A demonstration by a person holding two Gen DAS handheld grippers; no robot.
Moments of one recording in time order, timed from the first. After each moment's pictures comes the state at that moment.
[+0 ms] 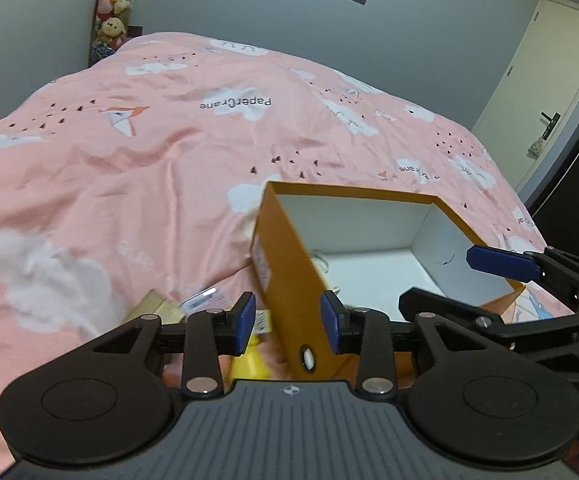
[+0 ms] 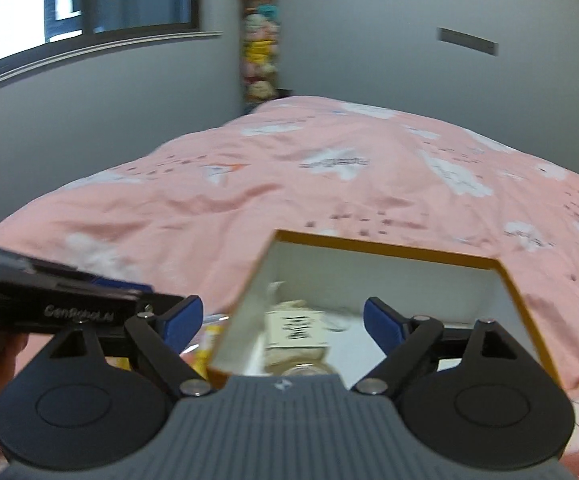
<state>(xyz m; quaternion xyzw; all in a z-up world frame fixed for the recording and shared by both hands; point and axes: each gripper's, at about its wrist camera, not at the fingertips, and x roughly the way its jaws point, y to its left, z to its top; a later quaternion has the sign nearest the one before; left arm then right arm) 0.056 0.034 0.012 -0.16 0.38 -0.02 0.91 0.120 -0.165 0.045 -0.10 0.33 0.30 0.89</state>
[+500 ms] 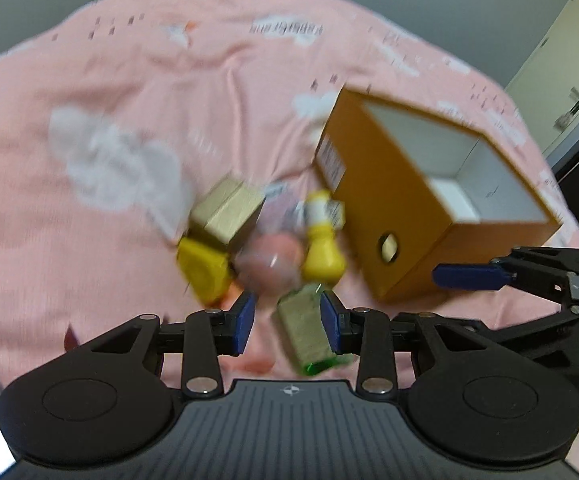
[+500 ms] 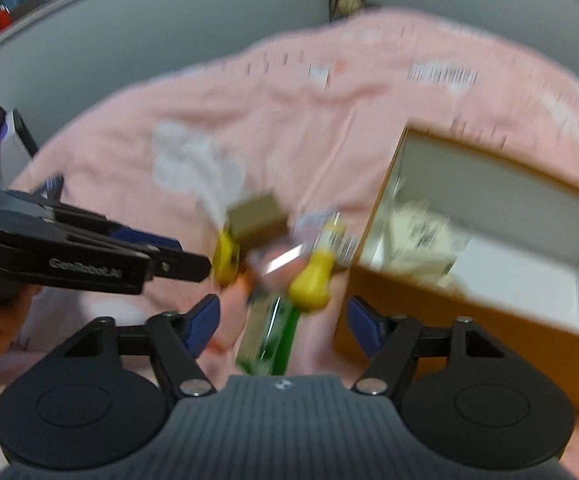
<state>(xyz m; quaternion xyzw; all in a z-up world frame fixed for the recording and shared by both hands) 0.017 0.077 -0.040 -0.18 0.47 0.00 0.86 0.097 -0.116 -0.012 -0.12 0.47 0.39 0.78</state>
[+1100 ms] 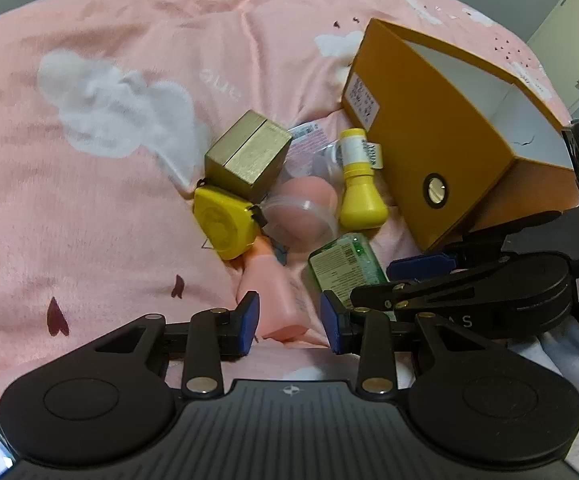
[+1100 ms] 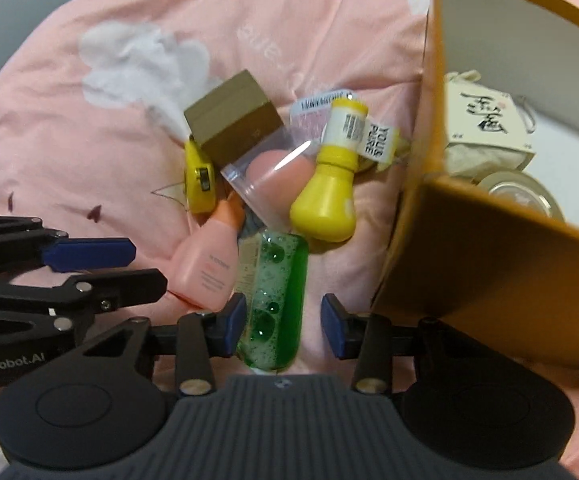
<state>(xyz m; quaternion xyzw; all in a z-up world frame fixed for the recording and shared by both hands) 0.024 0.078 -0.071 -0.15 0.53 0.01 0.84 0.133 -0.070 -0.104 -0.12 0.61 0.36 0.70</state>
